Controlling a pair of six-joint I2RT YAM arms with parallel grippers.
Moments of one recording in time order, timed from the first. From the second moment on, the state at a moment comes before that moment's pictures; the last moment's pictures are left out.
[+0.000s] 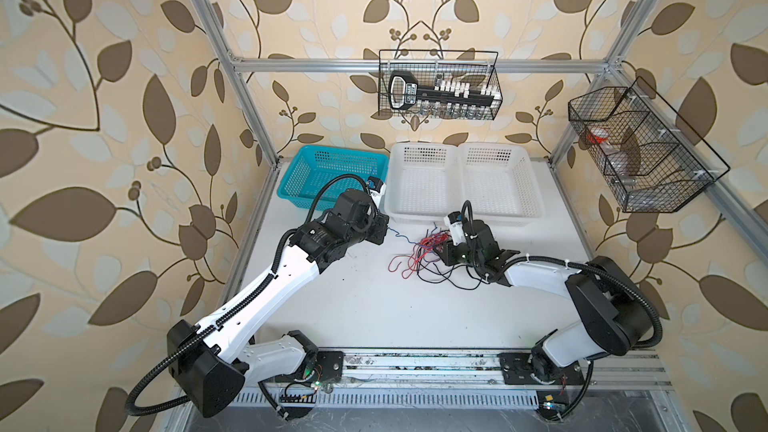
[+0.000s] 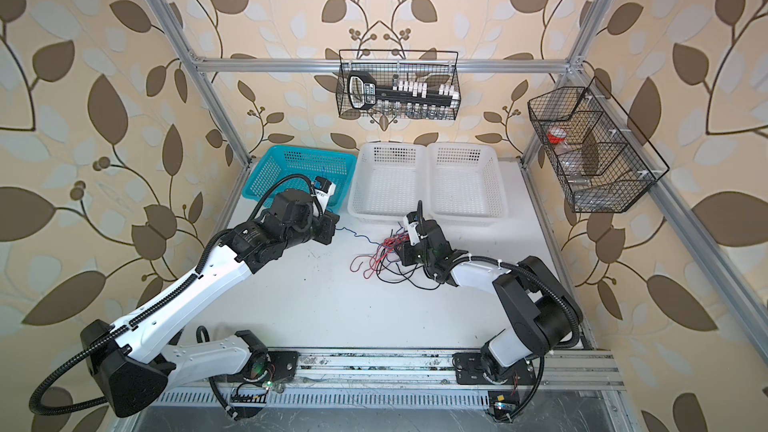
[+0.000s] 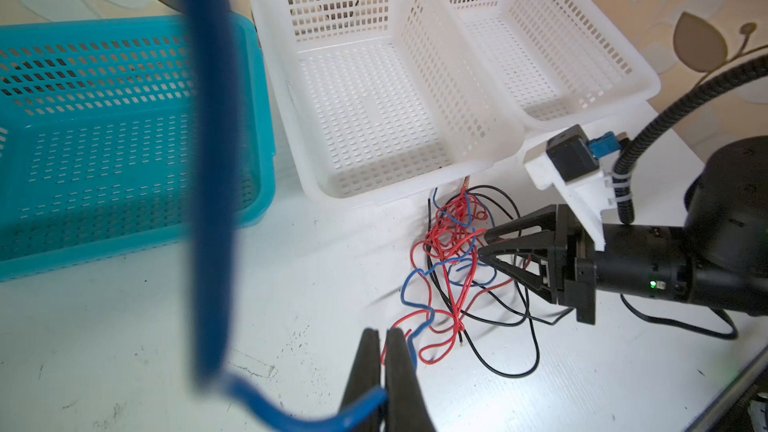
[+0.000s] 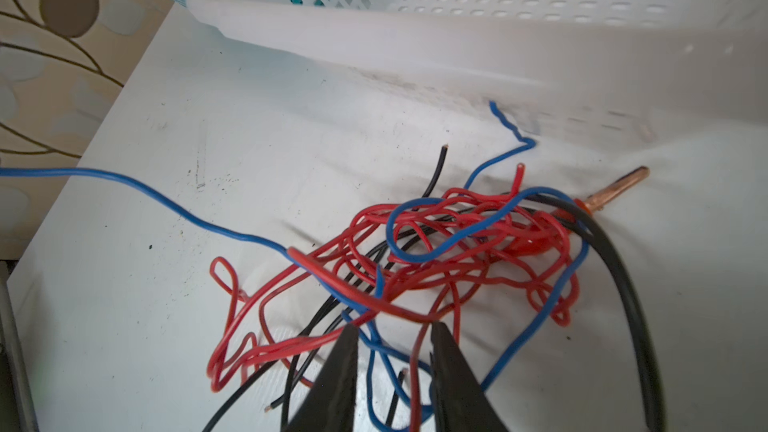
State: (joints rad) left arm -0.59 1.17 1.12 -0.59 -0.03 -0.21; right arm 0.53 1.55 0.65 0.23 -0.16 0.36
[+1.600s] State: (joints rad) left arm -0.07 1.31 1.25 -0.39 -0.05 -0.47; right arm 0.51 1.45 0.60 0.24 -0.10 0.40
